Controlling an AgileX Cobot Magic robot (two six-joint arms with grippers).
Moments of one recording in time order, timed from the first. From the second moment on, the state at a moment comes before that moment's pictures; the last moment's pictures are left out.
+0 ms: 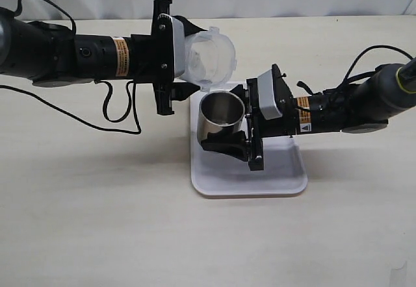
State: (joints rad) left arm -0.42 1.96 -1.05 1.10 -0.69 0.25; right arm 0.16 2.20 -0.97 -1.41 -1.20 0.36
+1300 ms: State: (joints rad) left arm -0.42 1.96 -1.05 1.10 -0.66 0.41; right arm 0.20 2.20 -0.99 -1.40 -1.17 0.34
